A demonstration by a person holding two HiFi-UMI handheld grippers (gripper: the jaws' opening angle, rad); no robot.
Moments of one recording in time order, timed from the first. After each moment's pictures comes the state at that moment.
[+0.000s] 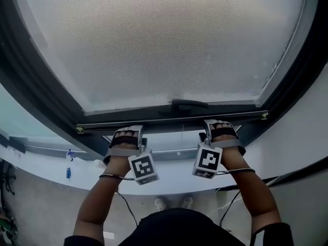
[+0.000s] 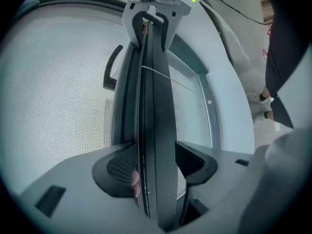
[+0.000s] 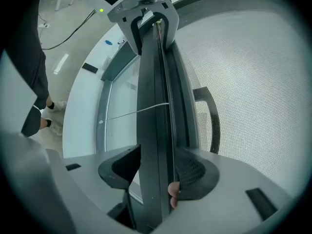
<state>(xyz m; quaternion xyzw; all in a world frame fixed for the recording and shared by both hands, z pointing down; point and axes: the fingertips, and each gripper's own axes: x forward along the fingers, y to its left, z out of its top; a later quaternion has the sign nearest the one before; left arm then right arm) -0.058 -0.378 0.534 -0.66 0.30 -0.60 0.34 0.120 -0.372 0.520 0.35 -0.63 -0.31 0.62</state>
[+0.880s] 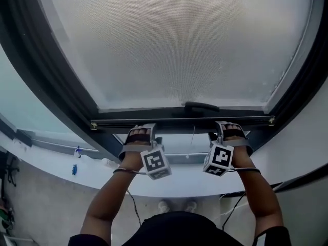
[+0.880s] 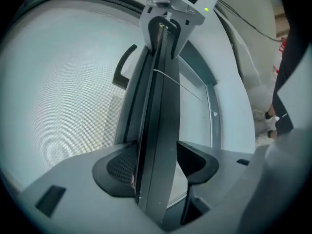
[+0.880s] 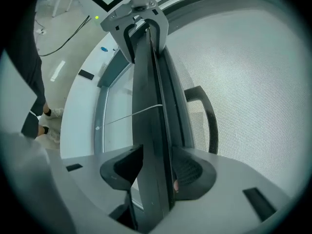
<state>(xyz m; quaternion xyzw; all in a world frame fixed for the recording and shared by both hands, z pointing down) -0.051 -0.385 0.536 -0.69 0.33 -0.56 0.31 0.128 -0.380 0.524 0.35 -0.64 -0.31 0.60</state>
